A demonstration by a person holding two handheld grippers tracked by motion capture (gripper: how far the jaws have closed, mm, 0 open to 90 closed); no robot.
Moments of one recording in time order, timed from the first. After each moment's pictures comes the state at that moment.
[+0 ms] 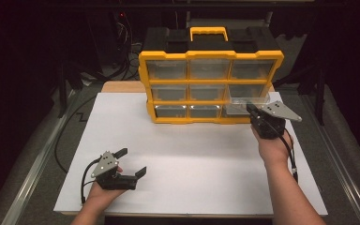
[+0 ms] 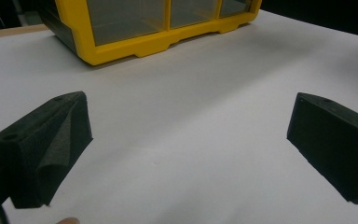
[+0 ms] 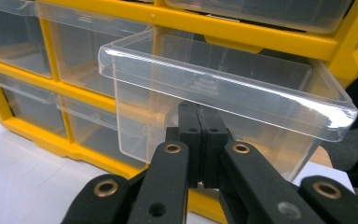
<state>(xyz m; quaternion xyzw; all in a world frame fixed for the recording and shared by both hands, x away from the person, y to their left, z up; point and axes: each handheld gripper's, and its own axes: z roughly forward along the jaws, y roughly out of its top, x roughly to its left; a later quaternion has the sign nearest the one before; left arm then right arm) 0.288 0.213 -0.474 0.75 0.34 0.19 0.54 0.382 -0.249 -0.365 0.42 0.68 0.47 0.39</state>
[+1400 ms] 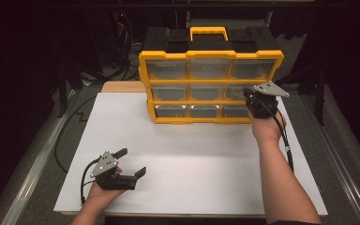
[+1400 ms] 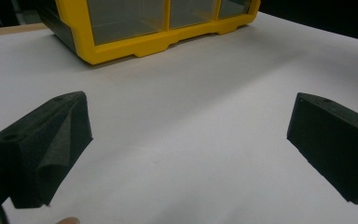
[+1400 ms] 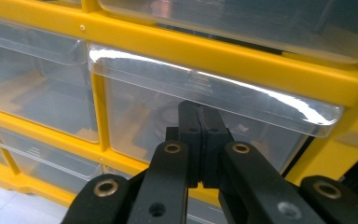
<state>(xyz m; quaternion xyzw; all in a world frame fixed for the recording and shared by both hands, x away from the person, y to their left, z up) 0.288 0.215 -0.475 0.75 0.34 0.18 0.54 0.442 -0.242 -0.356 0.45 0.68 0.43 0.40</state>
